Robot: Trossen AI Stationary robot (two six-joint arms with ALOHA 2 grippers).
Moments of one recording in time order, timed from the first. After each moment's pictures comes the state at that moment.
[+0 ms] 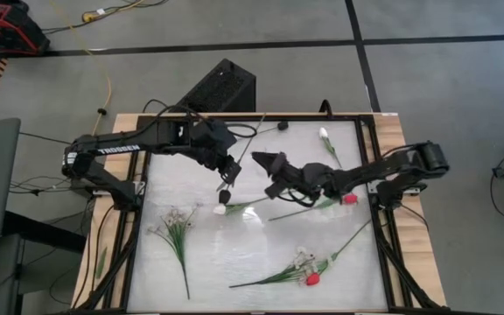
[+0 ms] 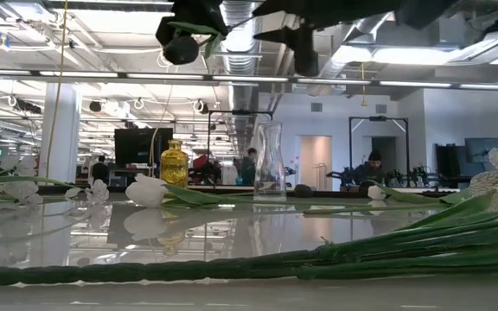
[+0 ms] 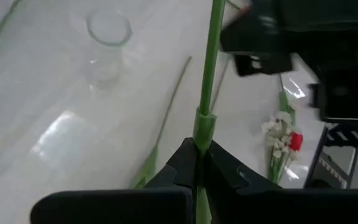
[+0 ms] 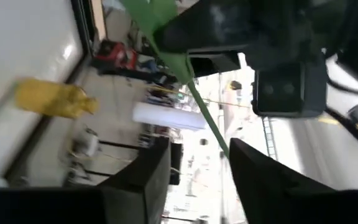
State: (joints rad) left arm 0.15 1.49 1.53 -0.86 0.08 -0.64; right arm 0.11 1.56 0.88 0.79 0.66 -1.81
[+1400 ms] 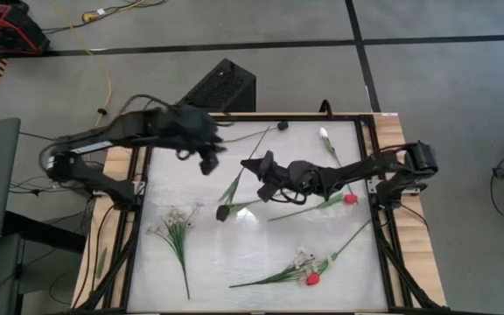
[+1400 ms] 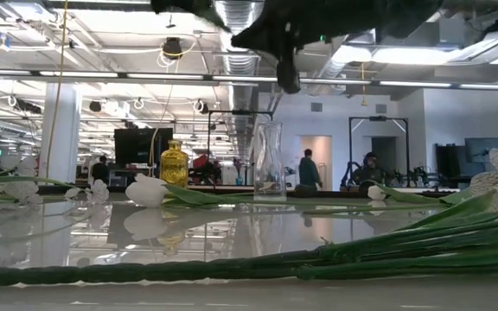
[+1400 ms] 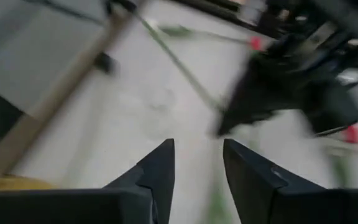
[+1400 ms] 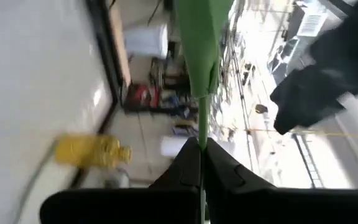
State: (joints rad) left arm 0.17 1.34 1.58 -0.91 -0.14 -0.19; right arm 0.05 1.63 0.94 0.70 0.45 -1.56
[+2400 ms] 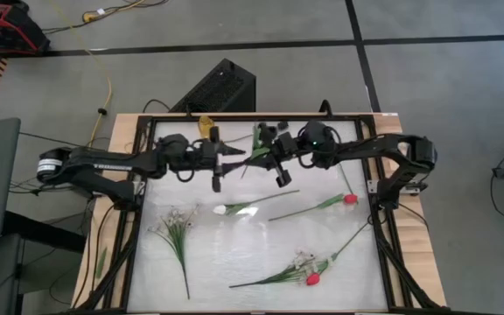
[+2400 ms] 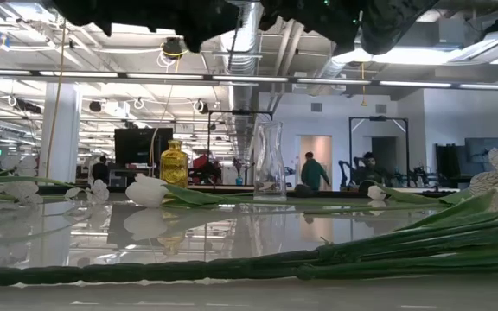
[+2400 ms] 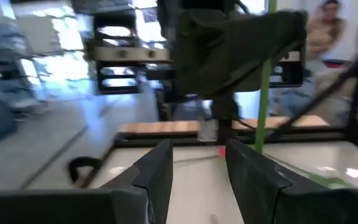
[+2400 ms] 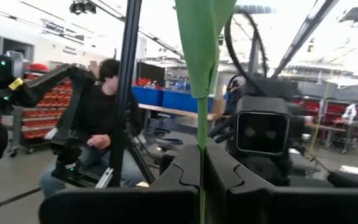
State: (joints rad) left arm 0.17 1.23 0.74 0.53 0.09 0.09; right arm -0.24 1.64 1.01 1.03 -0.65 0.08
